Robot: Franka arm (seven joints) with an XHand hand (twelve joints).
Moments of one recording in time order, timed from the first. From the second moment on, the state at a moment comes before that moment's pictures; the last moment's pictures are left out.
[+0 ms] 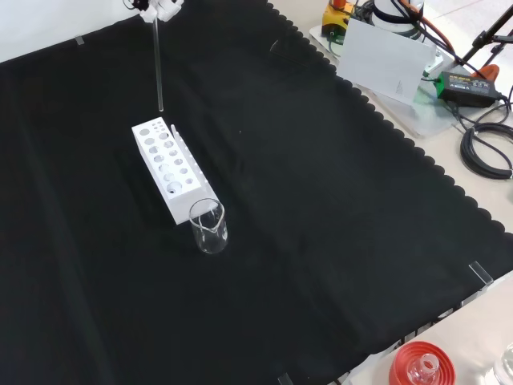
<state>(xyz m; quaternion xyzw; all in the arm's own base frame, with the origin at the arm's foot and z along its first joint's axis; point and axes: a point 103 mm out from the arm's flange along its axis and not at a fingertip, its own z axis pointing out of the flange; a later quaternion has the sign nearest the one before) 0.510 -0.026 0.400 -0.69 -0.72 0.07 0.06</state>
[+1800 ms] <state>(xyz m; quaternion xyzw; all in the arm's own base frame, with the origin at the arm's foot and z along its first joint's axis) 0.498 -0.035 0.399 -0.68 -0.72 0.05 0.07</state>
